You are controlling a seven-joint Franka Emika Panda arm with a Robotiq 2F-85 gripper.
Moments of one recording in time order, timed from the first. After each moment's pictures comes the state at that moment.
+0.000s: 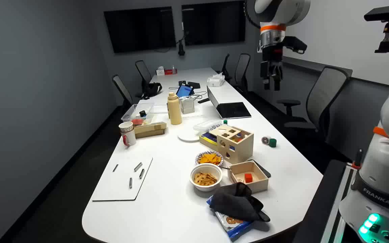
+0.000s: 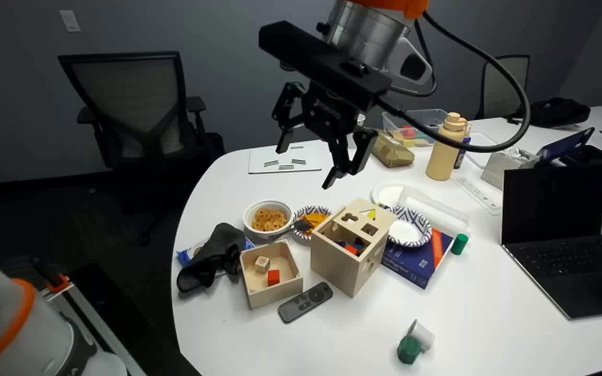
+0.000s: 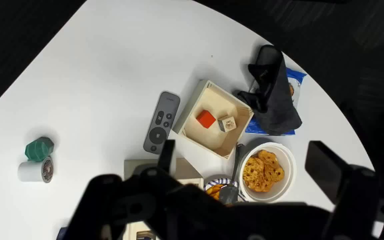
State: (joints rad) arm -0.08 -0.26 -0.36 -2.27 0.06 1.72 -0.44
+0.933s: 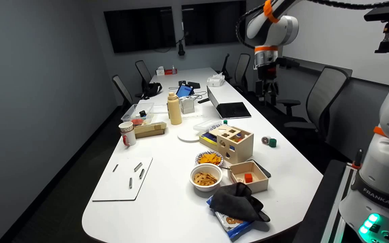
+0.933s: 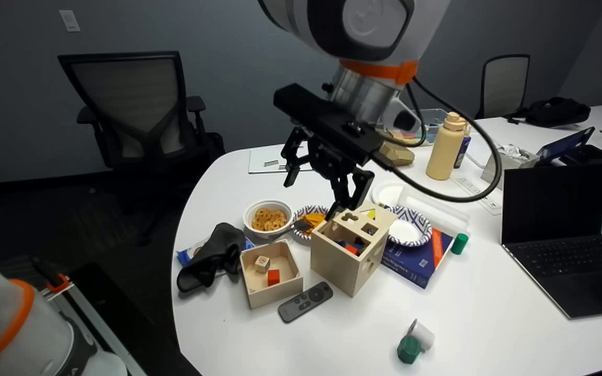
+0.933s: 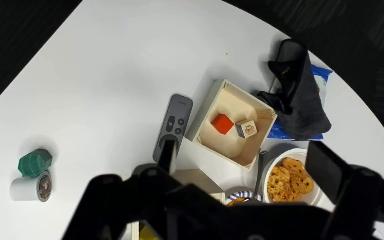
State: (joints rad) arm -0.11 -0.11 -0.33 -2.32 0.08 1.87 -0.44
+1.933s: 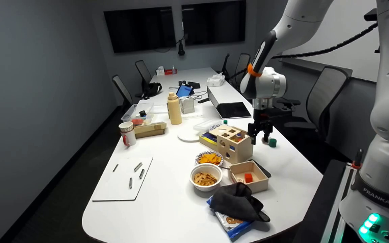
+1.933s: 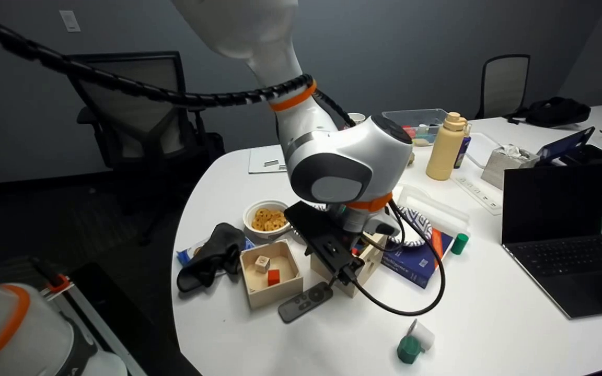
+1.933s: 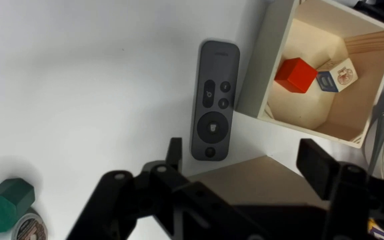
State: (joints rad) arm -0.26 0.31 -0.16 -2.41 0.34 2.50 -0.46
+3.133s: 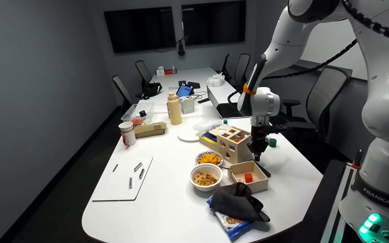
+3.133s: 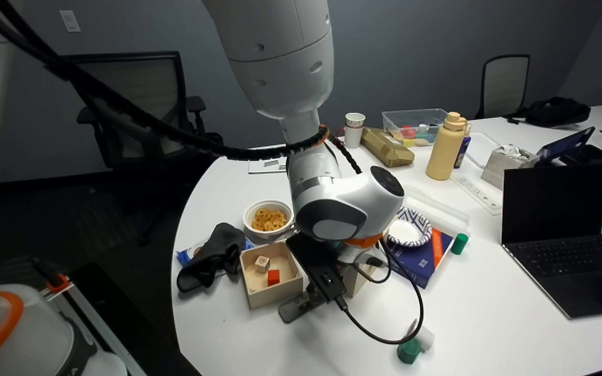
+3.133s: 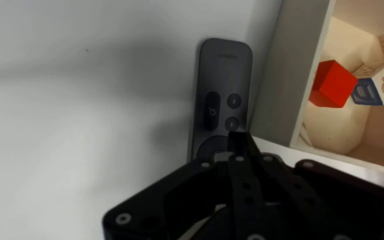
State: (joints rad) arm -0.42 0.55 0.01 -2.31 0.37 2.57 -0.51
